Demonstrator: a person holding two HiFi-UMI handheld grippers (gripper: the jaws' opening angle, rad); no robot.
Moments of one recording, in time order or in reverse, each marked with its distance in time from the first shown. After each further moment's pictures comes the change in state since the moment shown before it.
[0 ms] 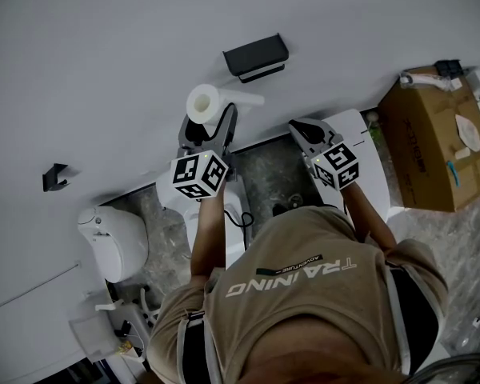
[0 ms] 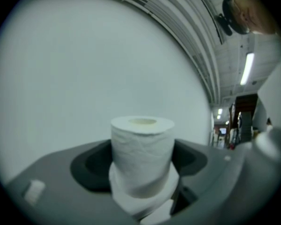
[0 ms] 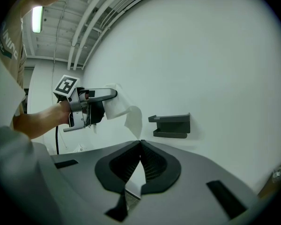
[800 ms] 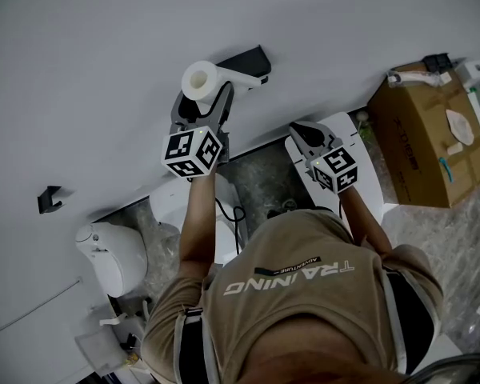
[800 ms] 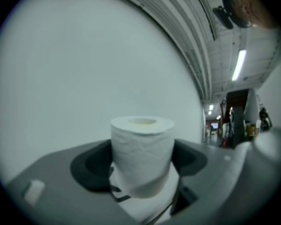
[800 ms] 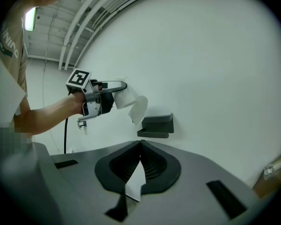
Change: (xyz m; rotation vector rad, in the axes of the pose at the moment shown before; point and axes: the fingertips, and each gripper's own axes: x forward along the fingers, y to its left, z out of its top) left arm 0.097 -0.019 0.026 0.073 0.005 -0.106; right arm -0.010 -0.052 -0.001 0.038 -0.004 -0.095
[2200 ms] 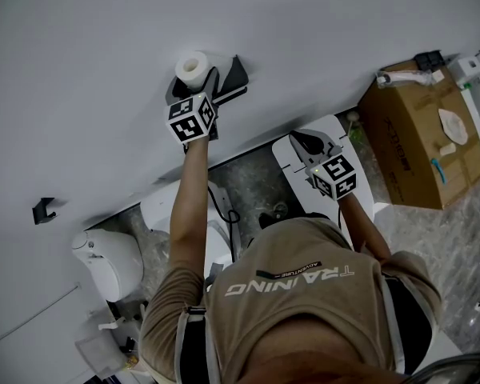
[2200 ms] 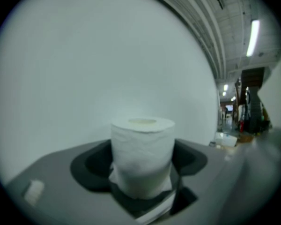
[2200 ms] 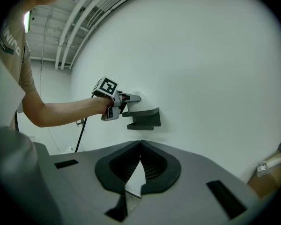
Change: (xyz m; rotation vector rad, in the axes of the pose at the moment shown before) left arm 0.109 0.037 -0.058 0.091 0.185 0.176; right arm -0.030 -0.049 -0.021 0.023 0.040 -0.021
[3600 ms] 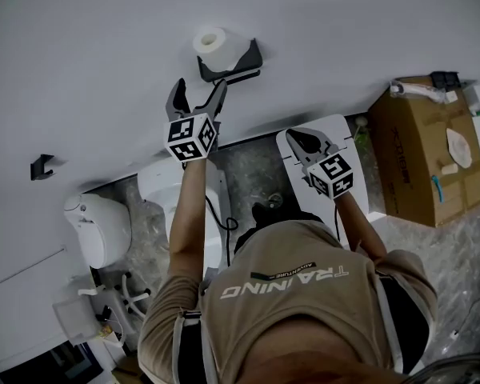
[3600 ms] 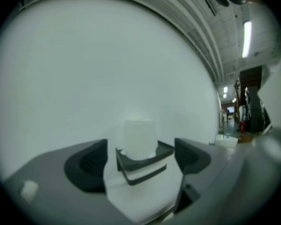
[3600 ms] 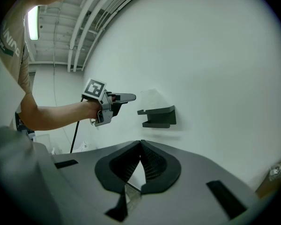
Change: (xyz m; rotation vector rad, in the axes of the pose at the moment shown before) left arm -0.103 -0.012 -0.016 0.009 -0.078 0.038; right arm -0.009 0.034 -0.009 -0.026 0.014 0.160
